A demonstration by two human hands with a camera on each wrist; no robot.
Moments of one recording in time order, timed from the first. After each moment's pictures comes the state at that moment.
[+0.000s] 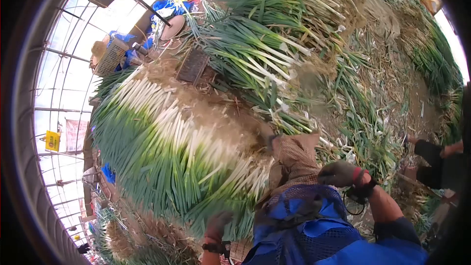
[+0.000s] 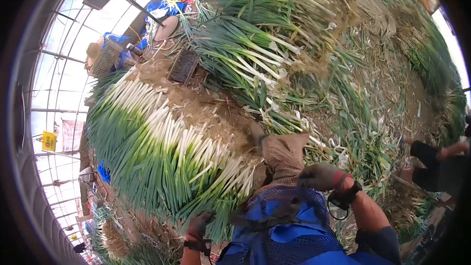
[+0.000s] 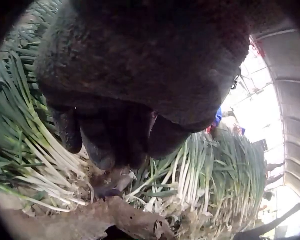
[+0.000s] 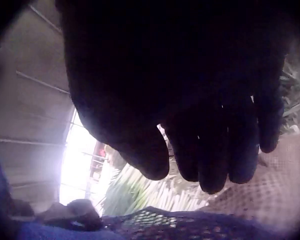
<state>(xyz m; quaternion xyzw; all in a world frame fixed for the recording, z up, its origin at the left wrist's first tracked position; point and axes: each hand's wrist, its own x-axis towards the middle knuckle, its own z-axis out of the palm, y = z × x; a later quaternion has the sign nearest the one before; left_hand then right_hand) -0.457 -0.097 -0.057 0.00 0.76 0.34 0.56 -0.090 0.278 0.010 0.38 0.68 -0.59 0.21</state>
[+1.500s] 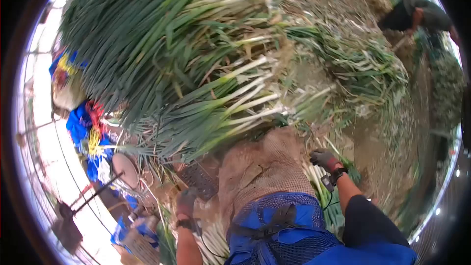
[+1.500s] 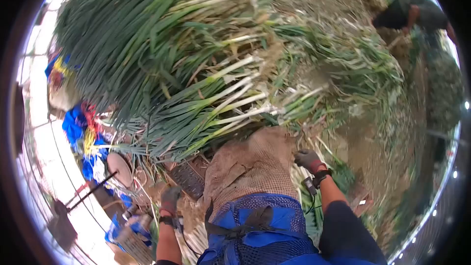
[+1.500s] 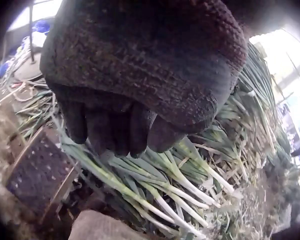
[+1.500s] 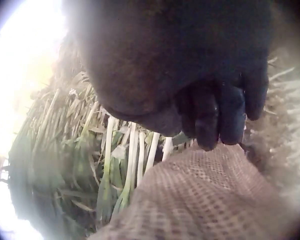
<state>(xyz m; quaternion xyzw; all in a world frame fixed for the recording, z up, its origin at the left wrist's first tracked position) -1.002 0.753 -0.197 0.69 0.56 -0.13 0.43 -0.447 0.425 -0.217 0.76 -0.04 -0.58 -0.29</state>
